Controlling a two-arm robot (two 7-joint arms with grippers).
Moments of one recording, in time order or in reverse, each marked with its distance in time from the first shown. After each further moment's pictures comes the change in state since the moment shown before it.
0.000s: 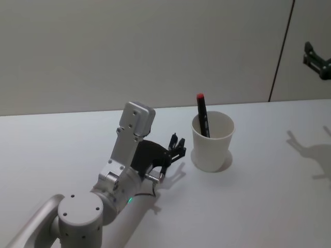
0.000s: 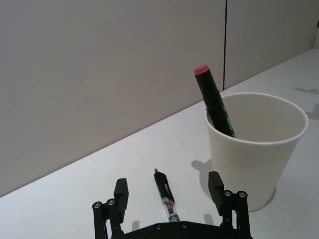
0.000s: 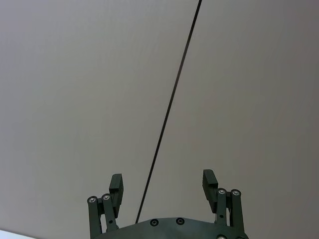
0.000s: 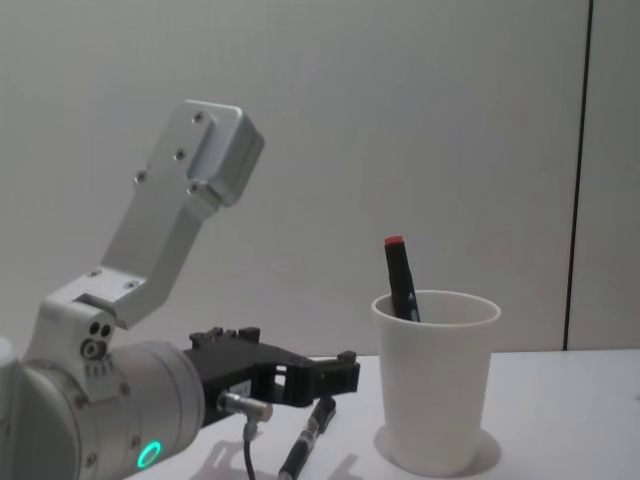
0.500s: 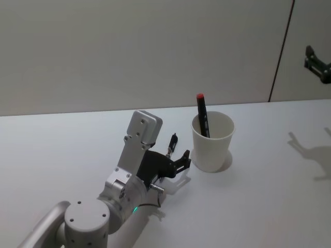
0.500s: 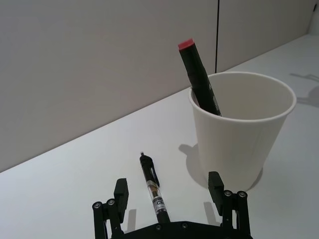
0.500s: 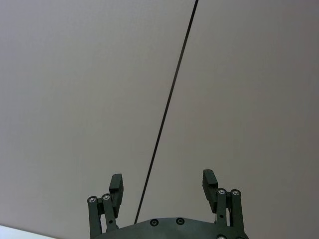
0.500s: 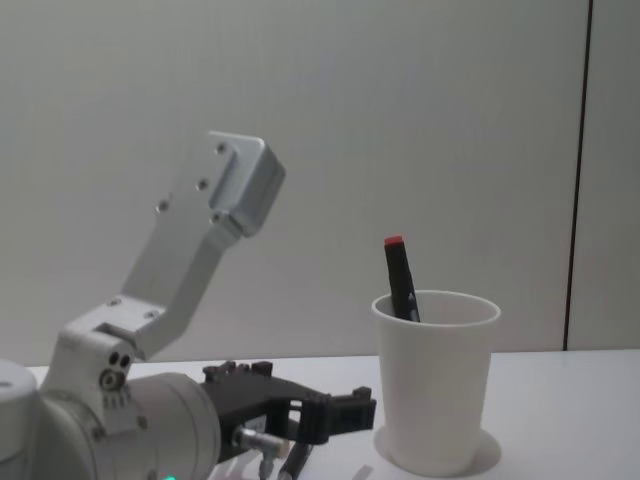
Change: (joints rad) left arm 0.020 -0.012 0.016 -0.004 0.001 0.045 0.005; right arm -0.017 0.000 0.008 -0.002 0.006 -0.006 0.001
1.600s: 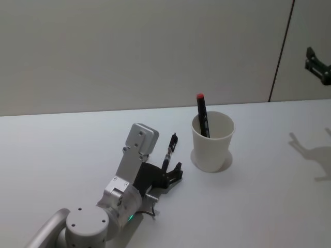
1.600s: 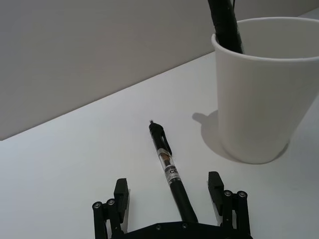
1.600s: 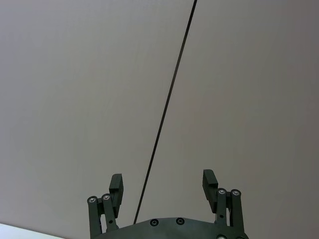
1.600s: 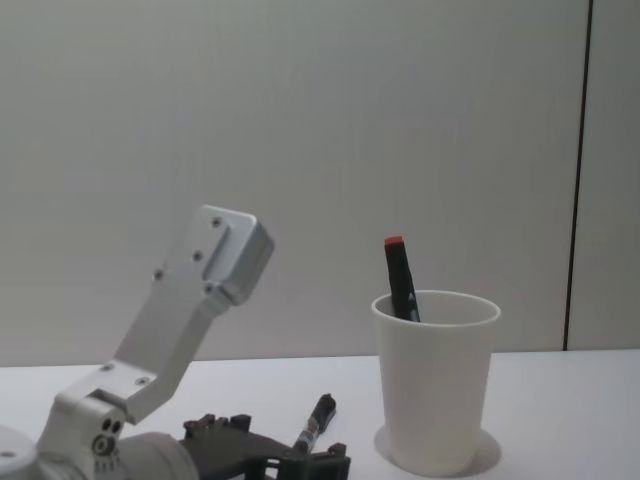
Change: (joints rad) left arm -0.001 -0.013 -0.011 0.092 0.026 -0.012 -0.011; right arm -0.007 0.001 0.003 -0.001 0.002 -0.002 0.000
